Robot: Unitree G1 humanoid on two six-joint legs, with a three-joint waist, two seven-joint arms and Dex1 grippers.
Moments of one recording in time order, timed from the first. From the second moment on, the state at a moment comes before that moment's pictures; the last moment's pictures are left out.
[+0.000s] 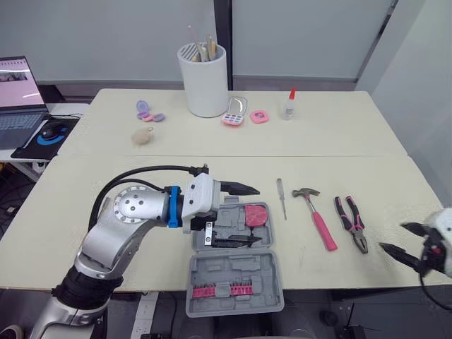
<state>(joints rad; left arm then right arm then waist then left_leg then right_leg) -0.36 0.65 -0.18 -0.47 -0.46 0.36 -1.07 0.29 -0.82 -0.41 -0.17 0.30 0.46 0.88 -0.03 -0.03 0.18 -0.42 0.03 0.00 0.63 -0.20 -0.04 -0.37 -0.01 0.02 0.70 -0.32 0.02</state>
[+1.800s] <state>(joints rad) -0.28 0.66 -0.07 -0.45 -0.47 0.35 -1.01 0.05 -0.76 -0.17 -0.03 0.14 0.43 0.64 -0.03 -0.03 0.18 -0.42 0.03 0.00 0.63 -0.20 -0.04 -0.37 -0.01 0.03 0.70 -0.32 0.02</state>
